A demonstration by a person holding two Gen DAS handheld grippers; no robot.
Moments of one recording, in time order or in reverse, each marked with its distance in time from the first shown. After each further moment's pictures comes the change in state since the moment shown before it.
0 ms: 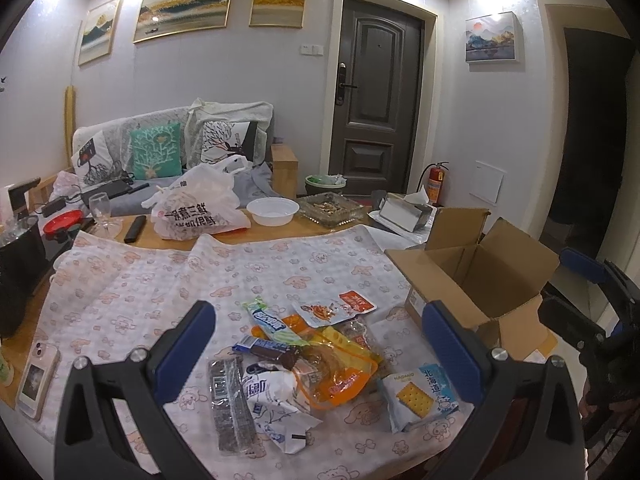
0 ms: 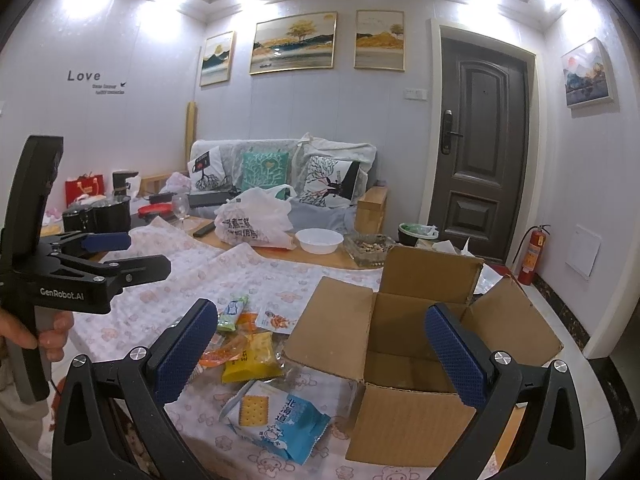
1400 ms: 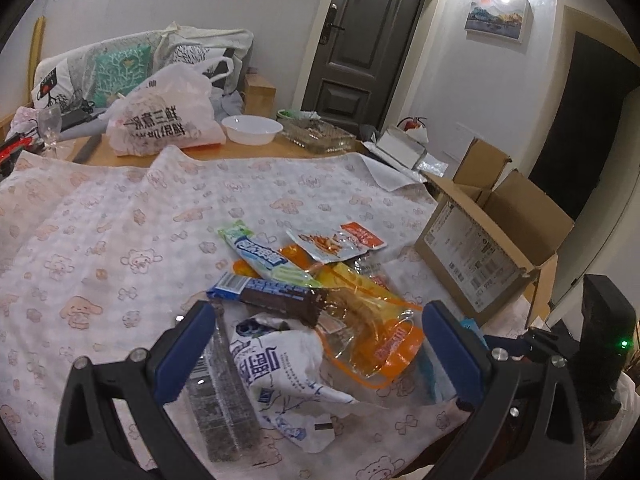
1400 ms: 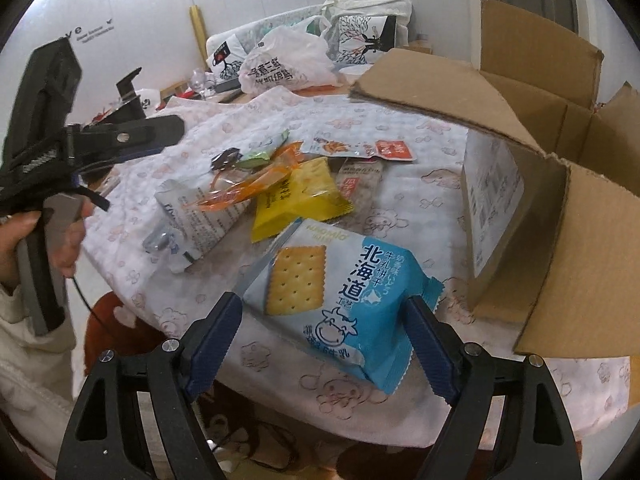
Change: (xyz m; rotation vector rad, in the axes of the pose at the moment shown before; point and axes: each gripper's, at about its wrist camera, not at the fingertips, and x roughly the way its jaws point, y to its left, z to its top) left arm 0.096 0.057 -0.048 -0.083 0.232 -0.181; right arm 0.112 0.029 -0.103 0.144 0.505 0.233
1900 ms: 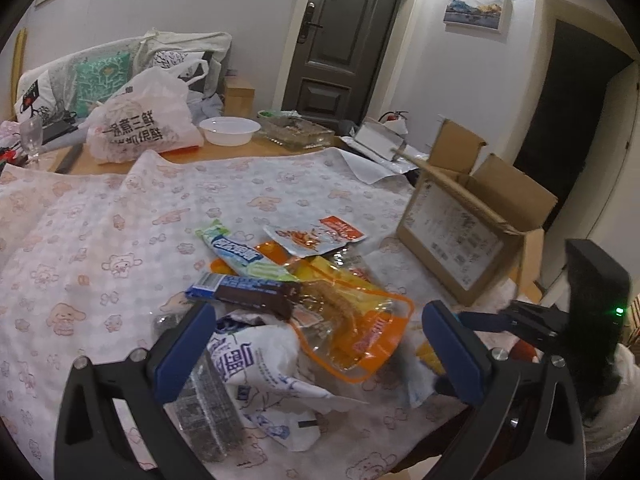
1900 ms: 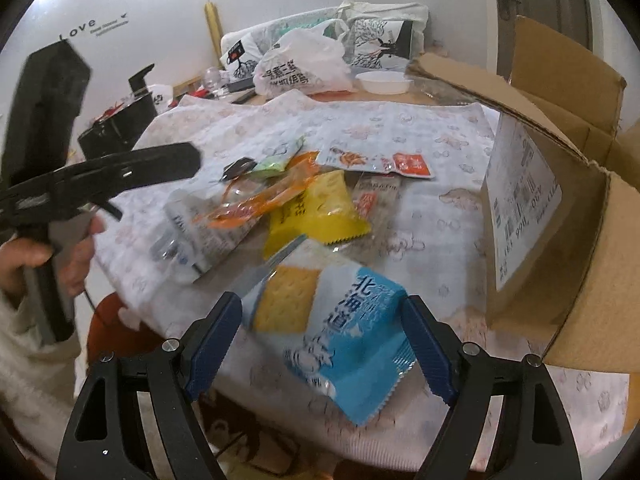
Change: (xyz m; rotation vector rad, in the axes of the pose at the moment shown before) left arm -0.002 -0.012 -0.007 0.052 -0.008 -0.063; right arm 0.009 0.003 0.015 -0.046 -0.026 0.020
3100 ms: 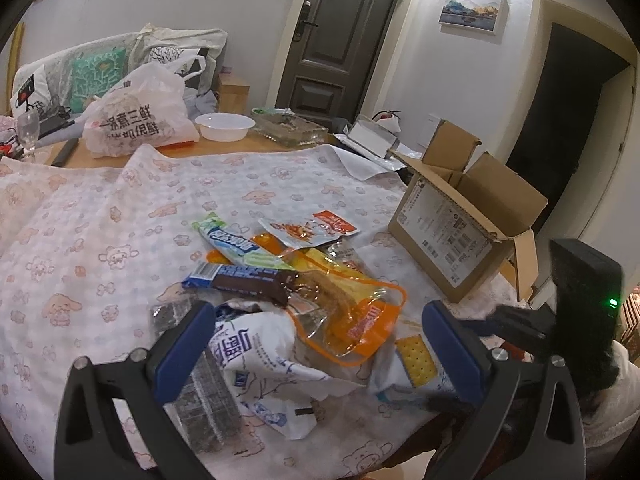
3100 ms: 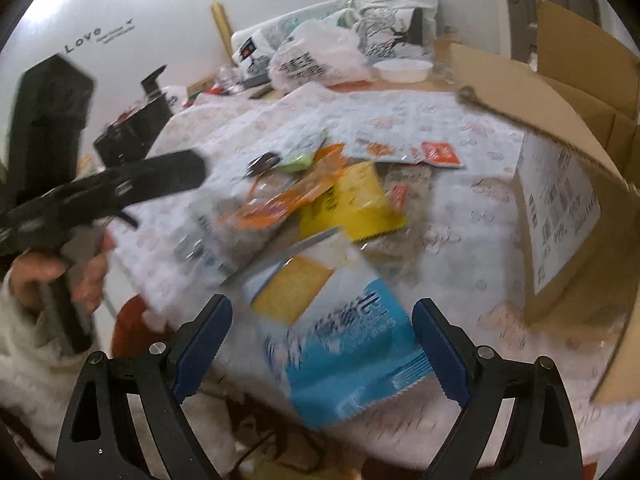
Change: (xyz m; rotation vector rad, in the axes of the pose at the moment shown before) left arm -0.004 0.003 -0.006 -0.007 0.012 -0.020; right arm 0.006 0.012 0.002 0.025 0.059 0.110
